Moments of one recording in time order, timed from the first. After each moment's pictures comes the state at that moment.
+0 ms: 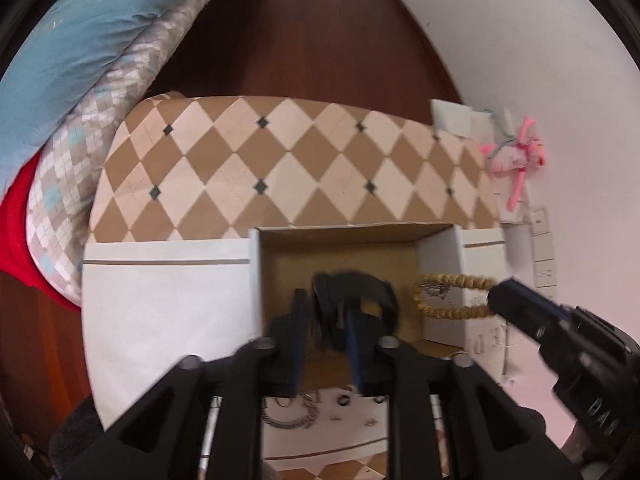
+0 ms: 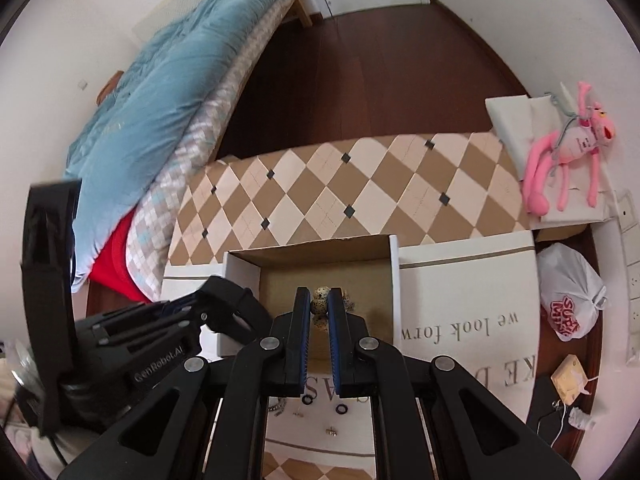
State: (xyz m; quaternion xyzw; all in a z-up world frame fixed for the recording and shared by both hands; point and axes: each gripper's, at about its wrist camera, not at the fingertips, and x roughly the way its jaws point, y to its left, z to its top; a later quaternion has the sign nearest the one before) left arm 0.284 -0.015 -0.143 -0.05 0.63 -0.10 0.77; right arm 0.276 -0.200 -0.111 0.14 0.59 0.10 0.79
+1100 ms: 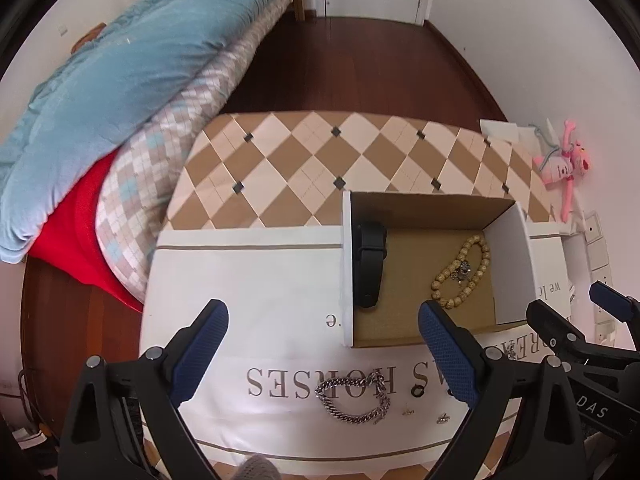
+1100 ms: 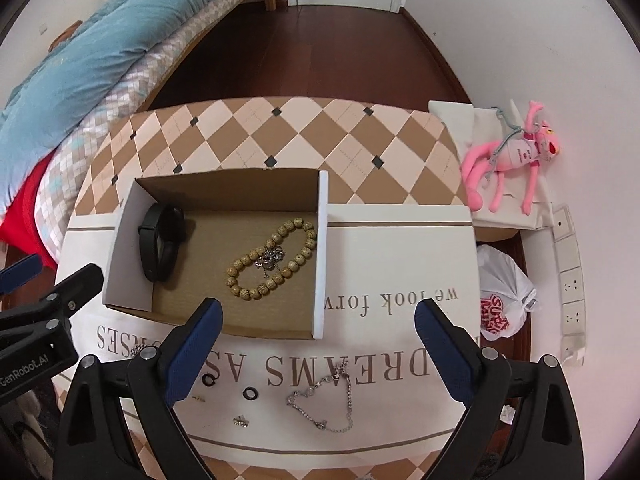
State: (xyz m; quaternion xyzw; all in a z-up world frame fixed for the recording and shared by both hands) left arm 0.221 0.012 -0.137 0.01 0.56 -0.01 0.83; right arm 0.226 -0.196 -0.143 0.00 0.59 -0.02 0.81
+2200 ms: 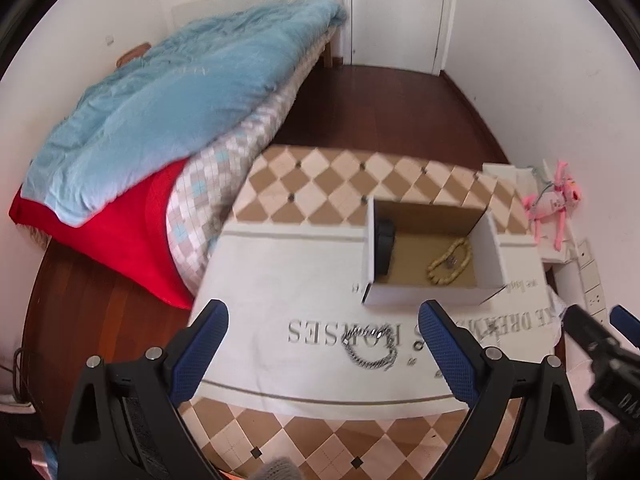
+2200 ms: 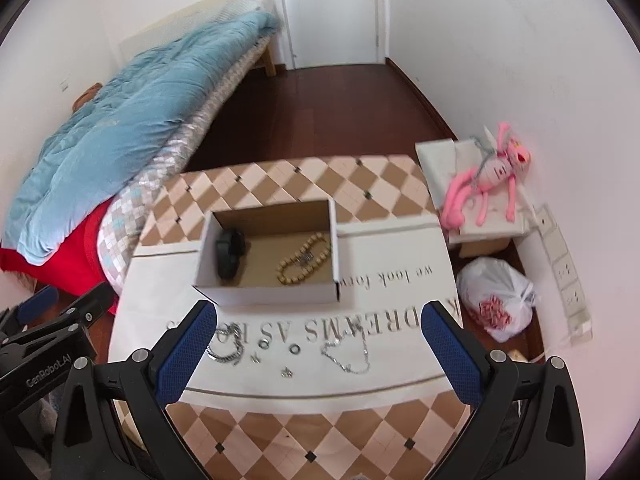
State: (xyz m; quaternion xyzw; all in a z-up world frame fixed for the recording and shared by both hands) left arm 0.122 0.037 -0.084 -0.01 0.49 0.04 0.87; right arm 0.117 -0.203 -0.058 0.07 0.50 -0.03 0.86
